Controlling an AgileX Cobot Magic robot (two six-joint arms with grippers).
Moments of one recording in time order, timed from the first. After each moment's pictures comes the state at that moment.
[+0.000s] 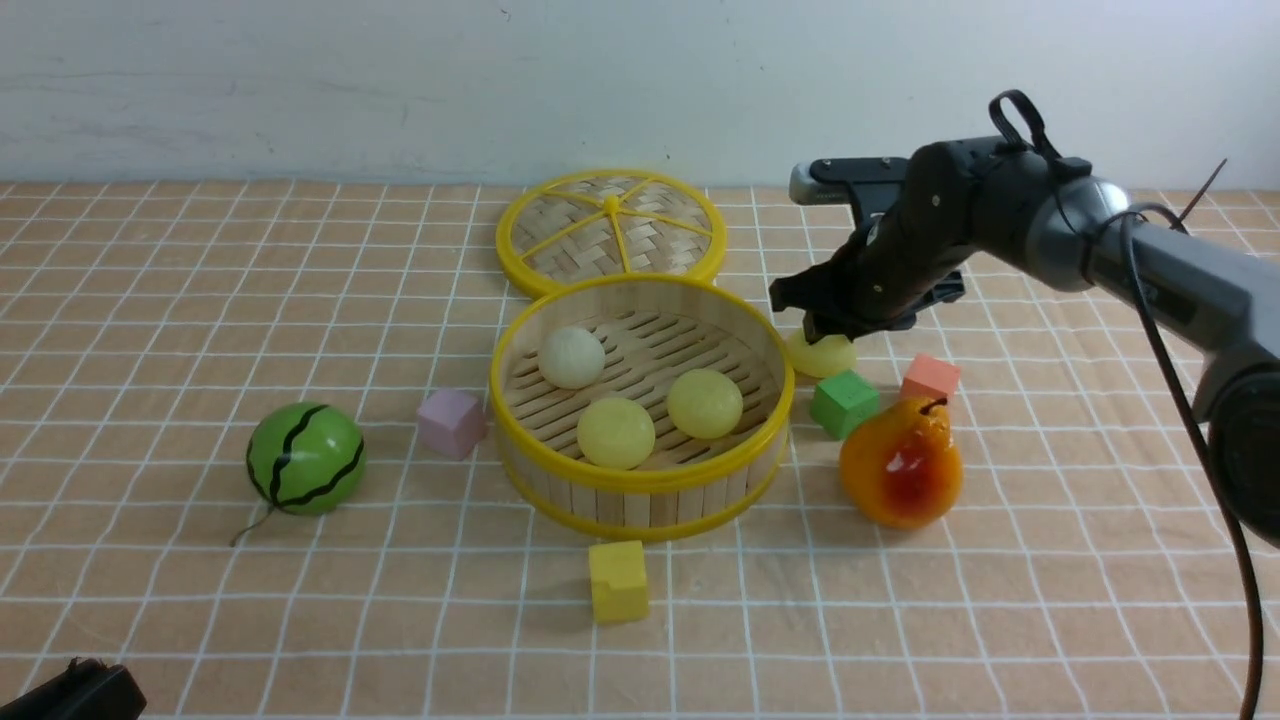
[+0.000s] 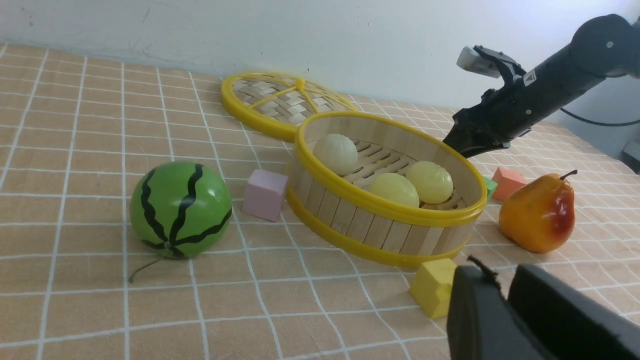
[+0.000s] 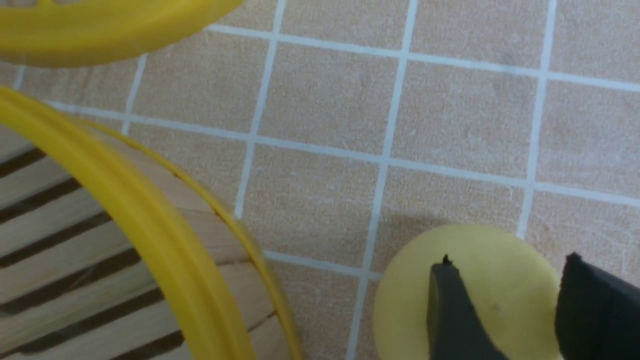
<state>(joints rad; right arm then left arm) 0.25 2.39 -2.08 0.09 0.72 0.06 -0.38 0.08 -0.08 -0.14 0.13 -0.14</state>
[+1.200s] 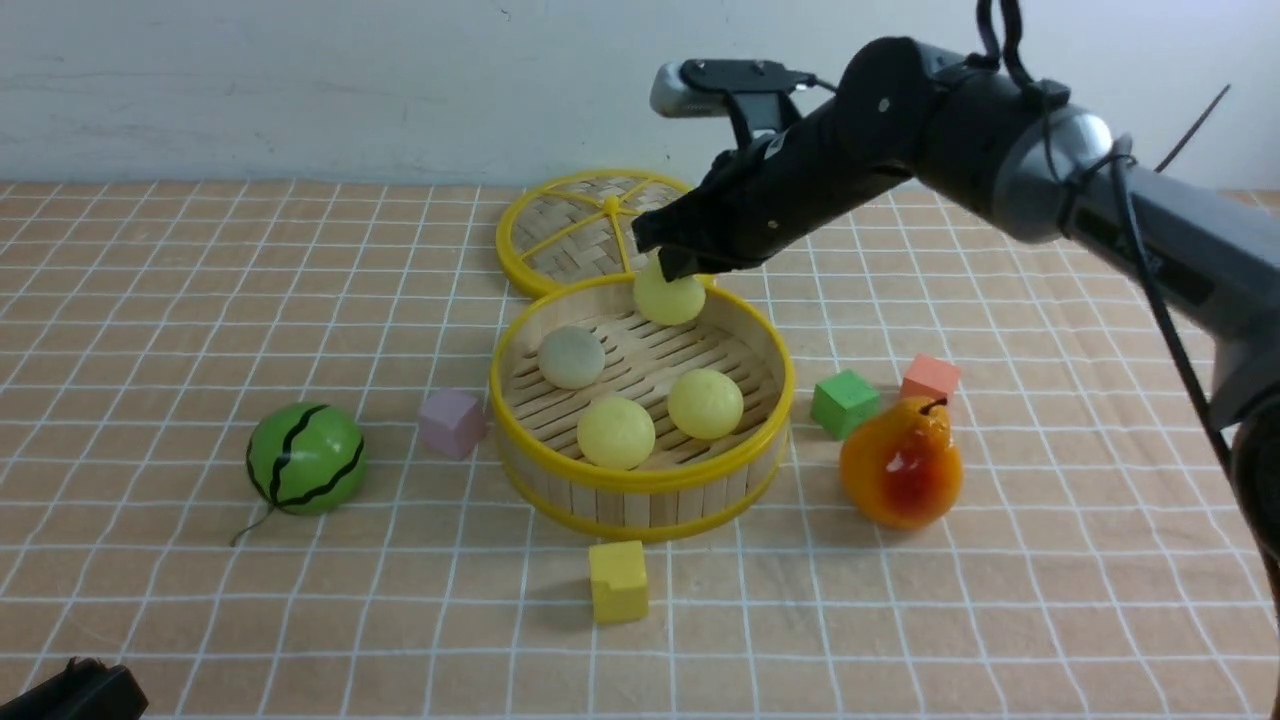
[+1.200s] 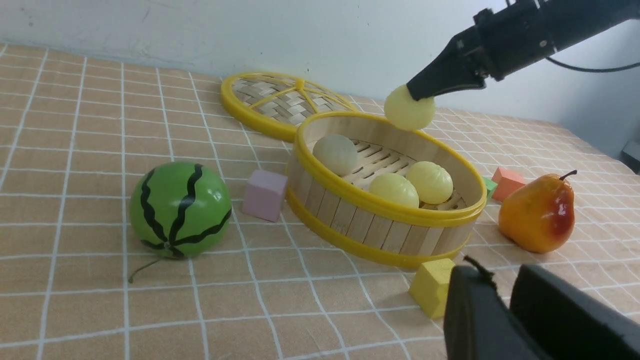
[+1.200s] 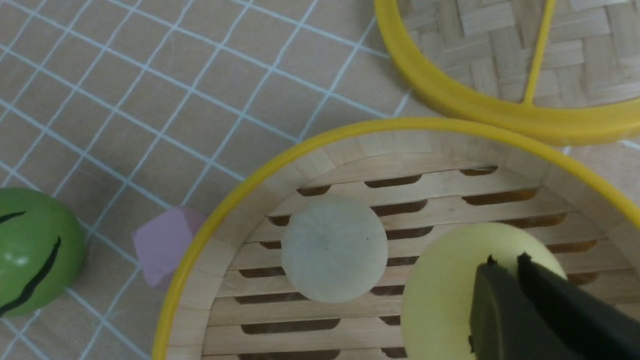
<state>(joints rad) 0.40 2.26 -2.09 0.43 0.72 -0.23 -0.38 0.08 -0.08 -0.14 0.13 -0.14</state>
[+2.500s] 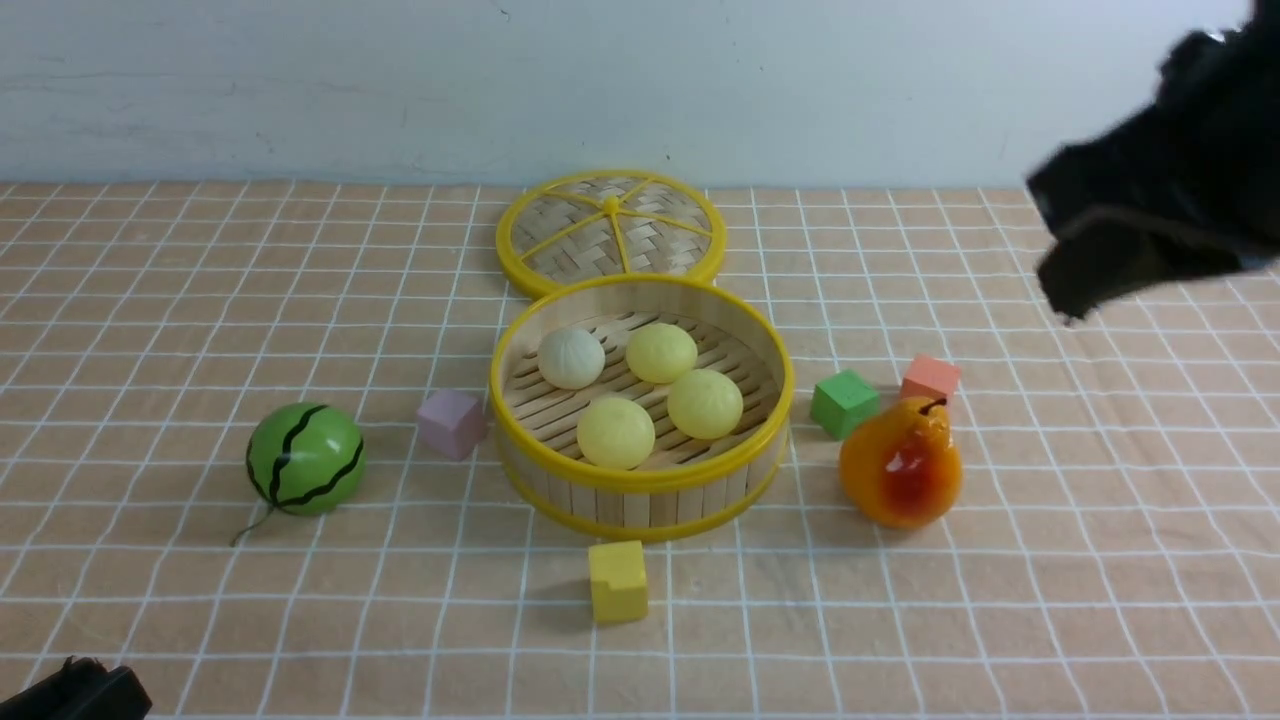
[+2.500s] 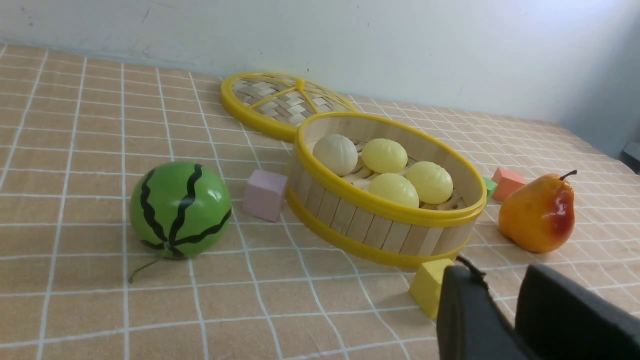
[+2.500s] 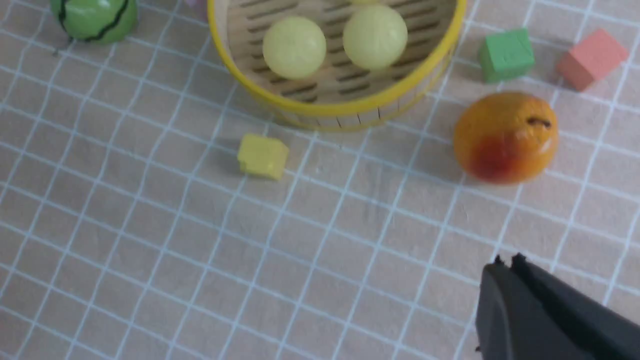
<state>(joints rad) 0.41 1.31 -1.50 0.15 1.25 0.07 -0.38 0.08 -0.08 -0.14 0.13 -0.14</state>
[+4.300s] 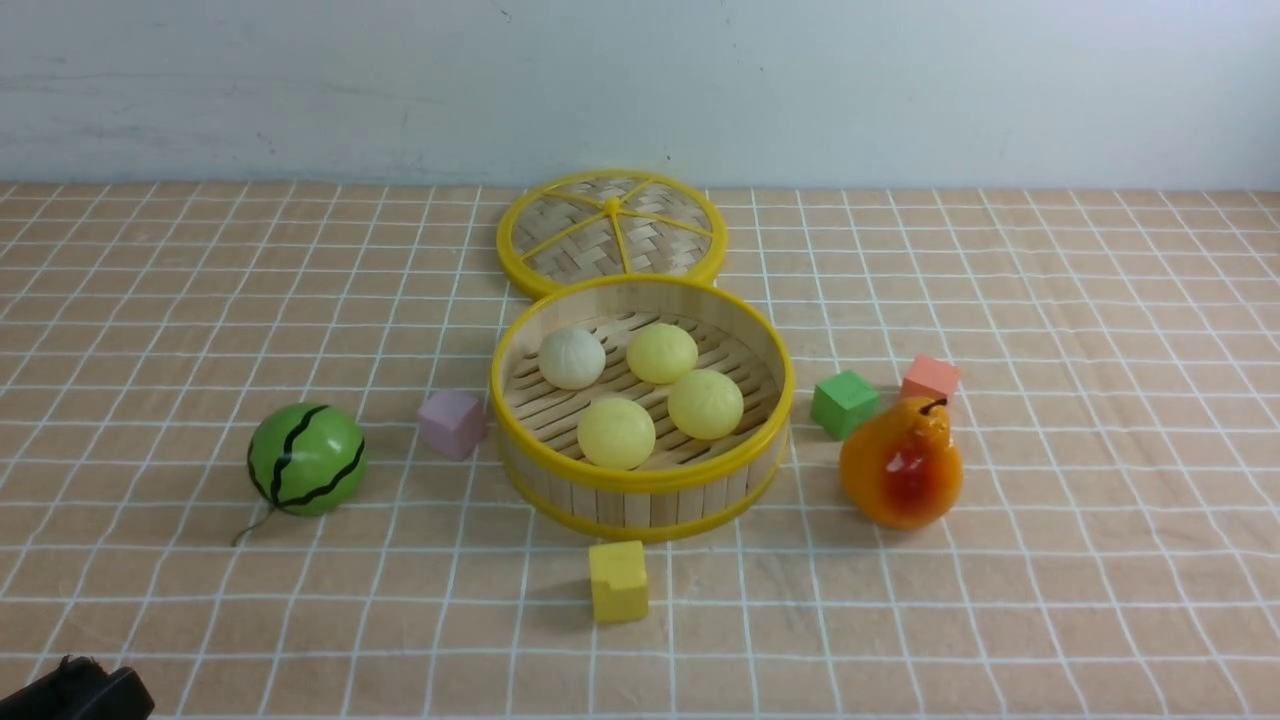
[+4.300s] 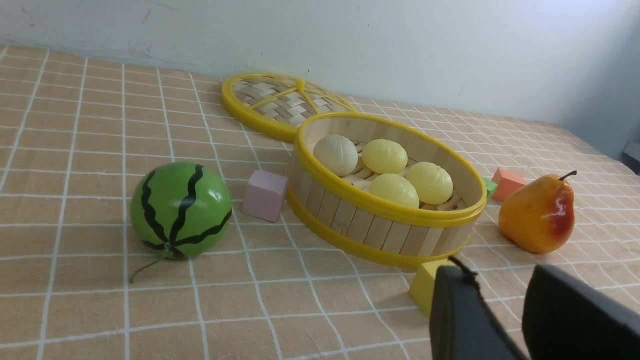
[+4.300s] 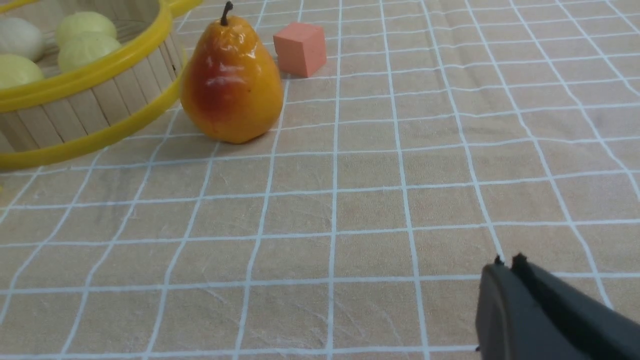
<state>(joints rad) 0.05 -0.01 0.02 0.04 0.39 0.08 -0.38 0.08 -0.08 -0.14 0.13 -0.14</state>
